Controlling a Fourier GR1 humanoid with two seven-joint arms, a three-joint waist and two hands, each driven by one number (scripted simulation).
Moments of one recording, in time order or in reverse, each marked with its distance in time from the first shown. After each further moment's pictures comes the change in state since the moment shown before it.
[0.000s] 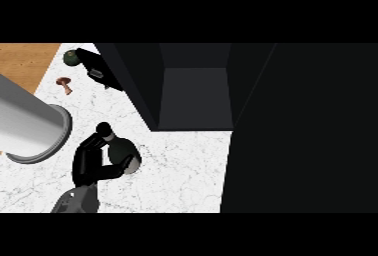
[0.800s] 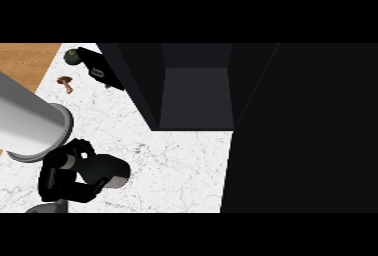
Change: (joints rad) left arm 0.184 0.112 -0.047 -0.364 -0.030 -0.125 0.037; right arm 0.026 0.008 -0.003 0.003 0.000 0.019 -0.022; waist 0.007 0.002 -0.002
